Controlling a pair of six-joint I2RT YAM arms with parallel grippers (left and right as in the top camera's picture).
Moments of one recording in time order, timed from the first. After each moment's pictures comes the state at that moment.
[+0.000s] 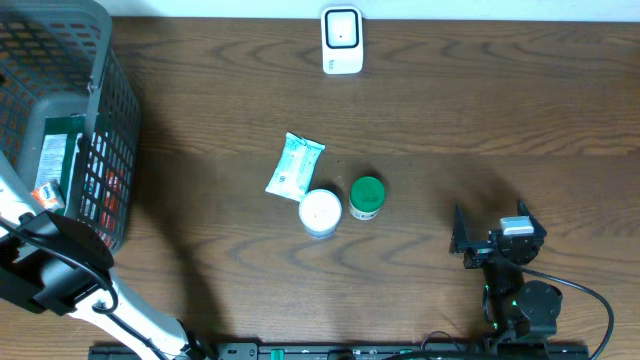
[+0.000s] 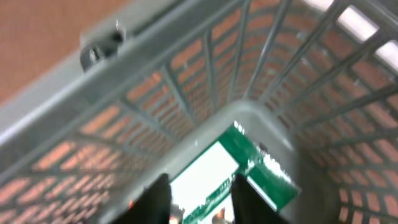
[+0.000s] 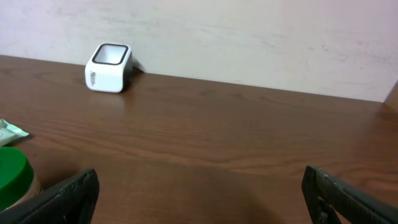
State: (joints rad) left arm 0.62 2.03 2.20 -1.07 -0.17 -0.18; right arm 0.01 0.03 0.01 -0.07 -0.06 -0.08
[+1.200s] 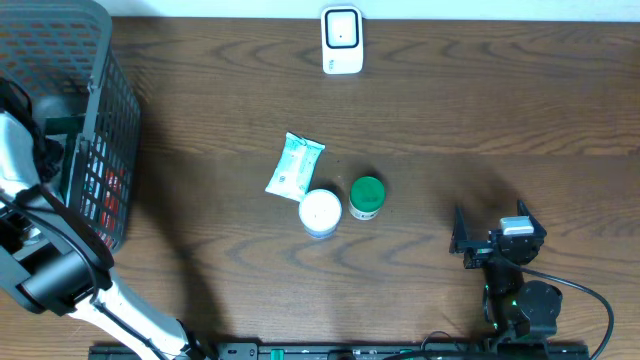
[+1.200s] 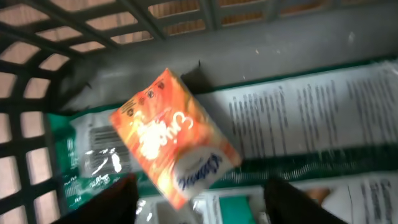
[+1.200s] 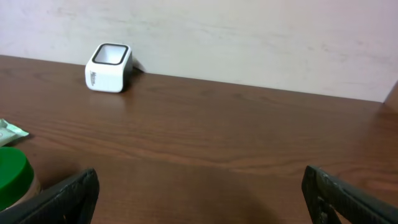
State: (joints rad) left arm 0.62 2.03 1.66 -0.99 -0.35 -0.76; right arm 0.01 0.03 0.01 -0.07 -0.06 -0.08
